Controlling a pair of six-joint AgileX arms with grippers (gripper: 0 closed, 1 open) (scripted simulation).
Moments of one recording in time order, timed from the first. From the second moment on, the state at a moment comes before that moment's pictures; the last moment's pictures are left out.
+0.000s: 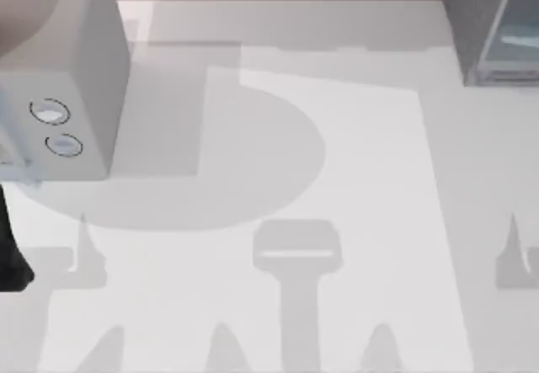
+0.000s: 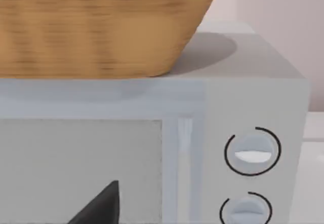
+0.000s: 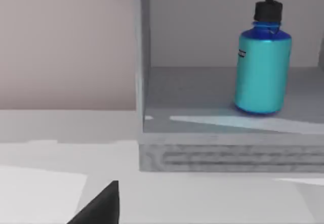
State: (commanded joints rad) left arm 0.00 0.00 0.00 0.00 0.00 0.00; right arm 0.00 0.00 0.00 0.00 0.00 0.00
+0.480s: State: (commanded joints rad) left arm 0.00 0.00 0.00 0.00 0.00 0.00; right arm -0.08 0.22 0.03 0.22 -0.08 0.00
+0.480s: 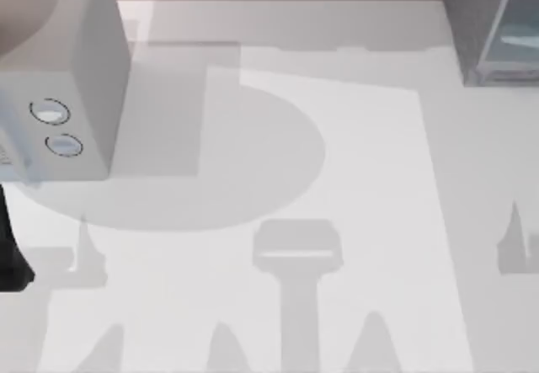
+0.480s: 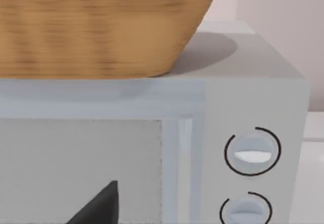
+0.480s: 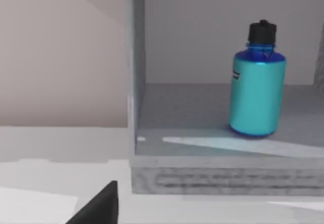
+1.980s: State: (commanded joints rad) left arm 0.00 0.00 0.00 0.00 0.00 0.00; right arm -0.53 1.79 0.18 1.62 -0.51 0.02
